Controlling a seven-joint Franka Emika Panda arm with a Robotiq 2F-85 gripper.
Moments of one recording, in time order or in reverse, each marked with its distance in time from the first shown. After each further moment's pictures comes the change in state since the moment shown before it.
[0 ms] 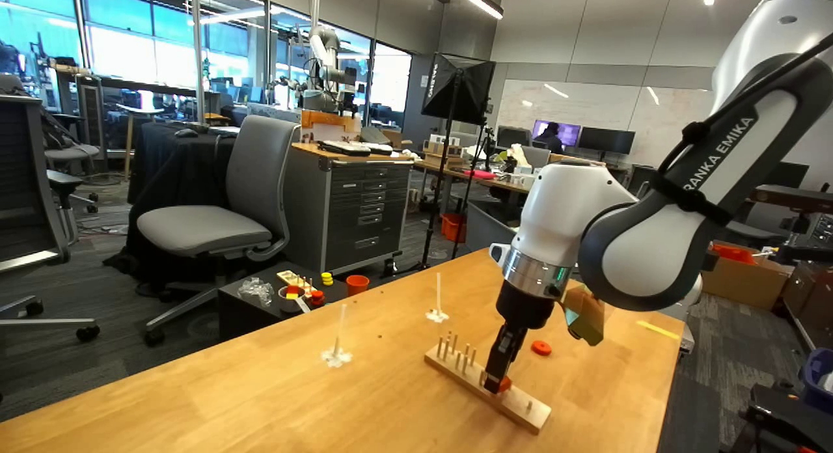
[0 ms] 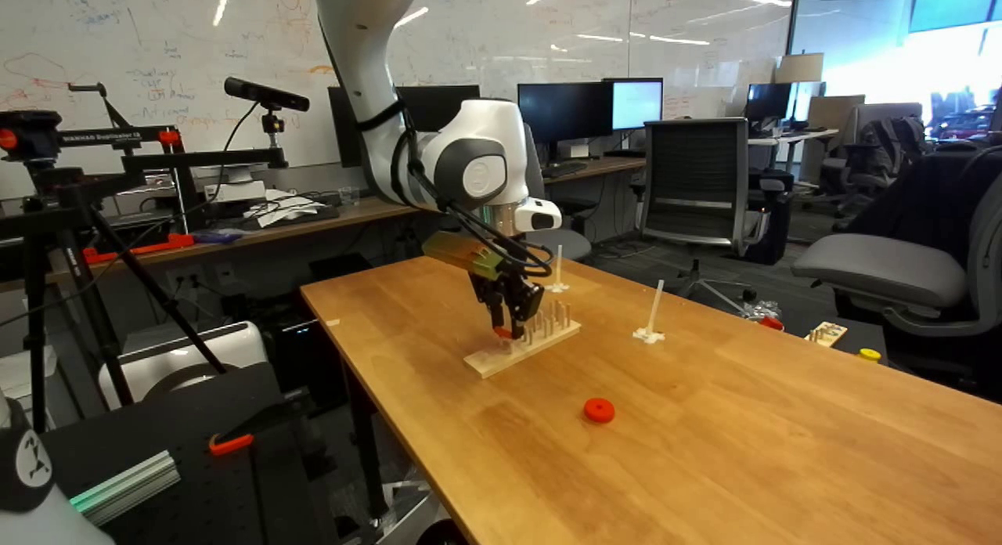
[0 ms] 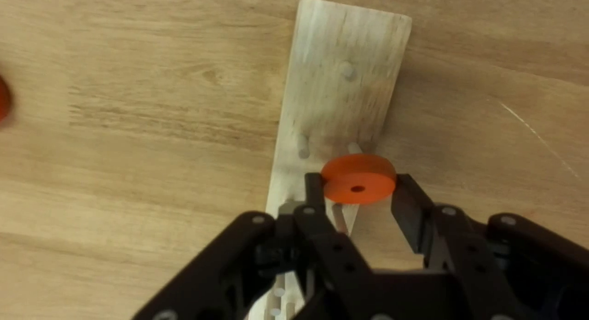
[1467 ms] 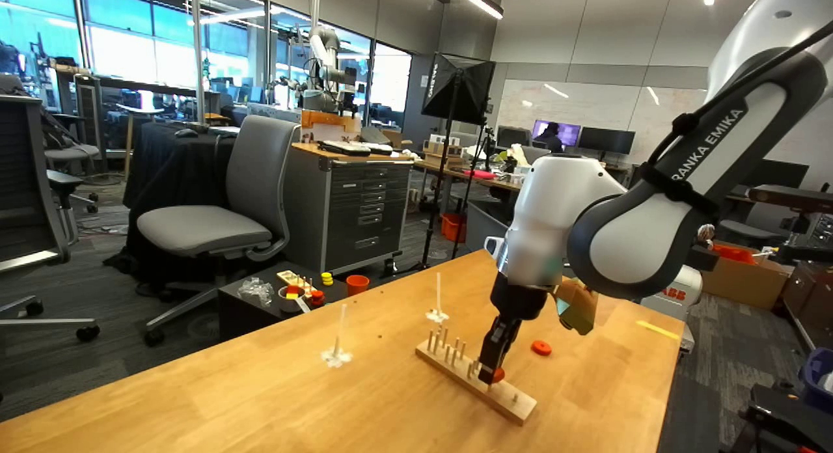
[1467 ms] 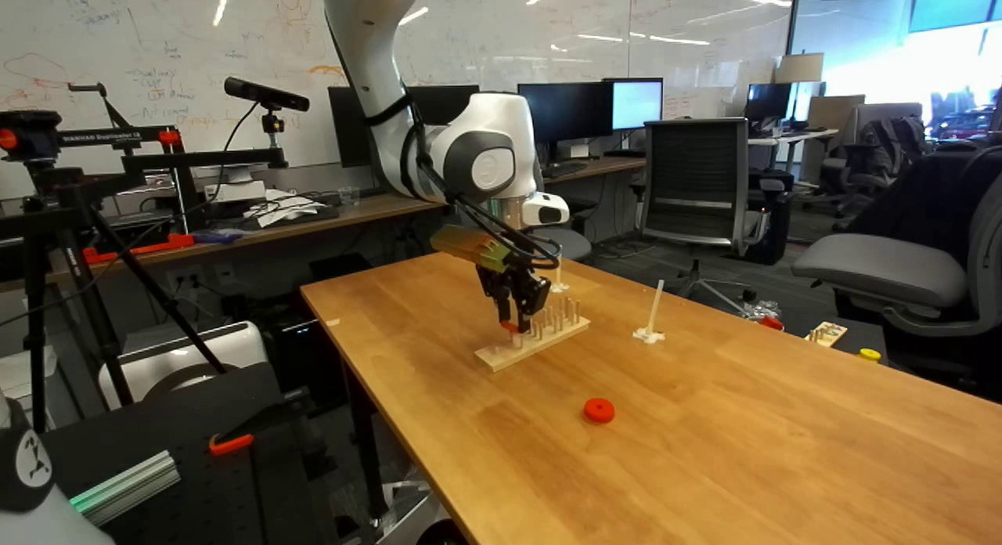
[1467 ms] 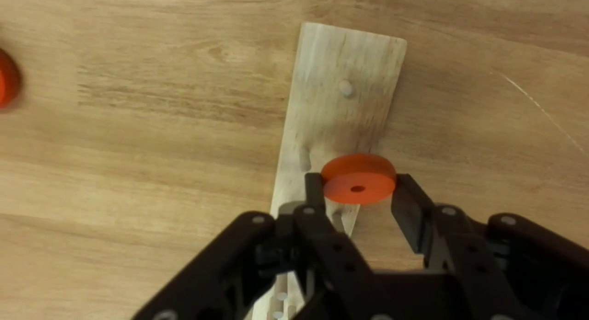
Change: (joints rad) arm -0.007 0.002 0.000 0.038 0.006 -0.036 0.006
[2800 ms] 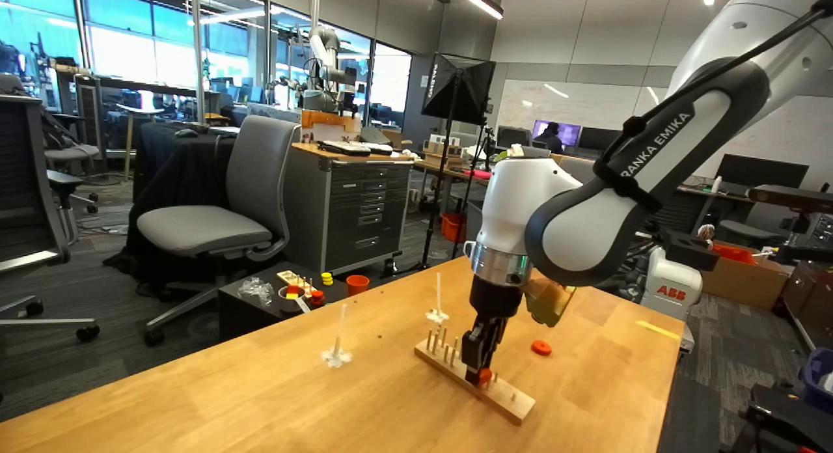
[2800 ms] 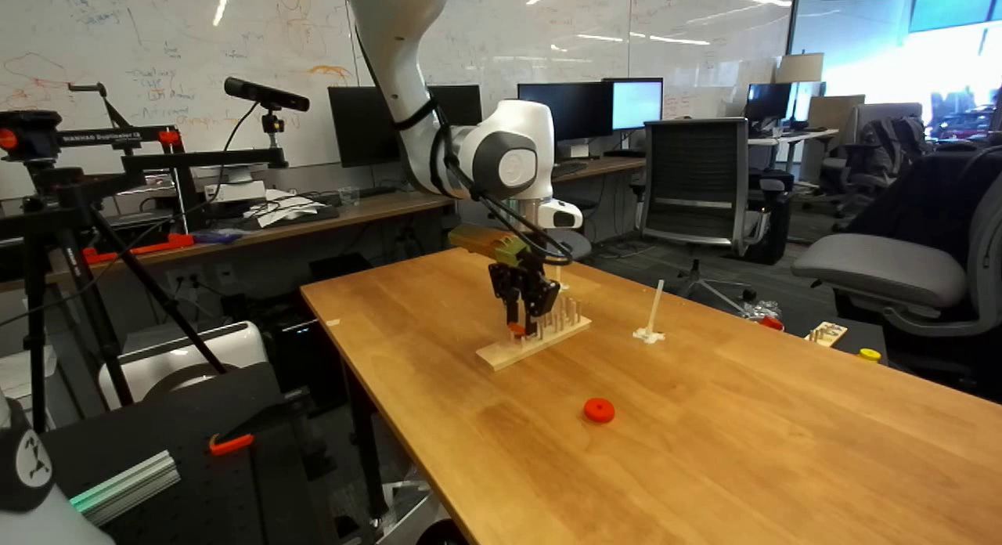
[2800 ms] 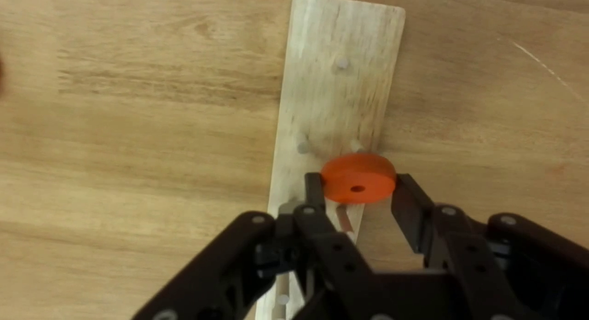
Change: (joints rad) arm 0.011 0.090 -0.008 0.167 0.003 -0.173 0.046
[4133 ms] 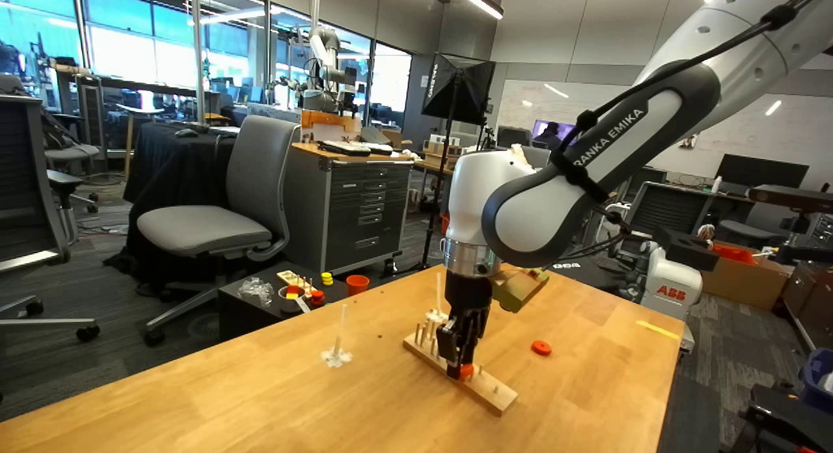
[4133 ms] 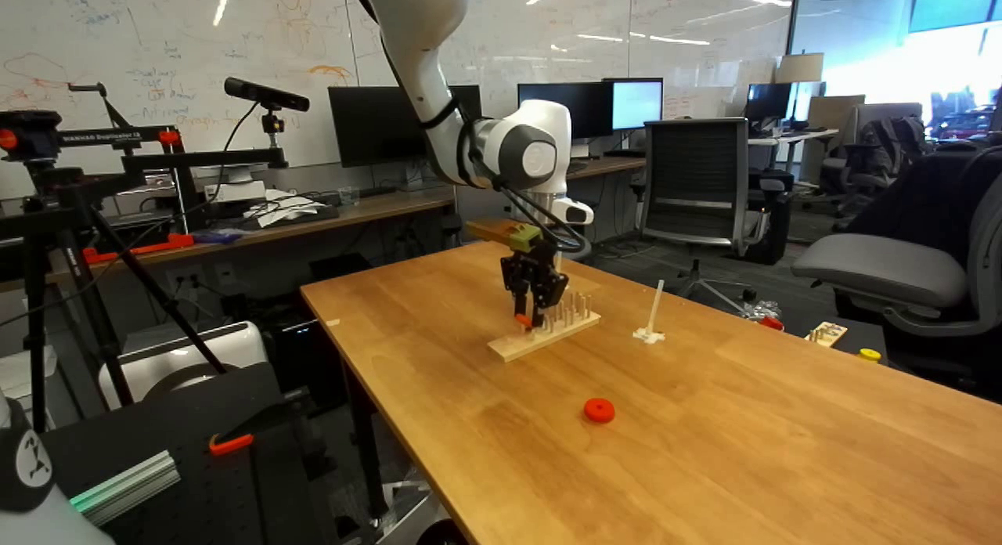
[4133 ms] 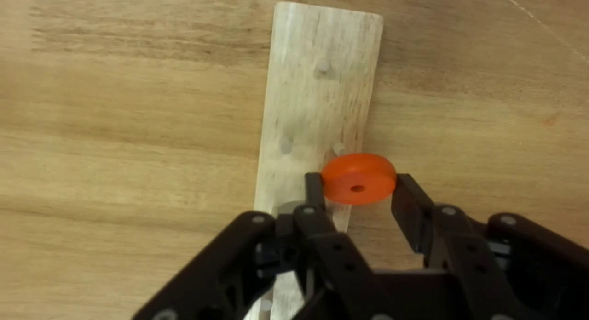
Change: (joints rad) arm 0.017 0.098 -0.004 0.213 0.007 -0.200 0.043
